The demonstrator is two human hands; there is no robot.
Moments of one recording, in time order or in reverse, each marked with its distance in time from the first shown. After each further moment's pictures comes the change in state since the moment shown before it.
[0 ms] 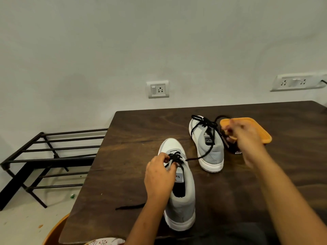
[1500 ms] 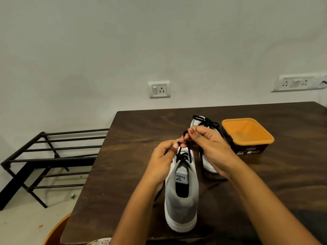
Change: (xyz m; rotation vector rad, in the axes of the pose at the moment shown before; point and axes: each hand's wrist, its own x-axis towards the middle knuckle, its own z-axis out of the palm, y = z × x) left_hand 0.020 0.022 -0.032 -0.885 -0.363 0.019; right_hand -0.048 -0.011 0.062 0.193 -0.605 -0.118
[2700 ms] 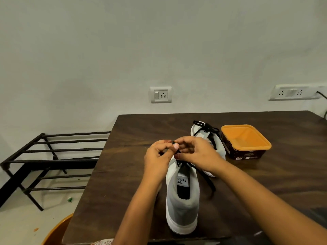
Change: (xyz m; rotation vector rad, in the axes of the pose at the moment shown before) left_hand 0.002 0.005 -0.012 0.134 0.230 0.111; right_hand 0.016 0.017 0.009 -0.459 -0.102 0.041
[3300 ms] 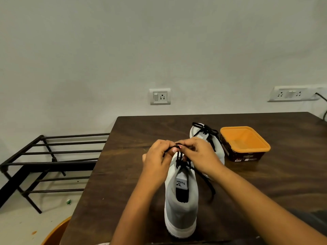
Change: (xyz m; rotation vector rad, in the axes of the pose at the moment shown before) left_hand 0.001 0.001 -0.010 0.492 -0.111 0.319; right_hand 0.010 0.017 0.001 -0.141 0.200 -0.019
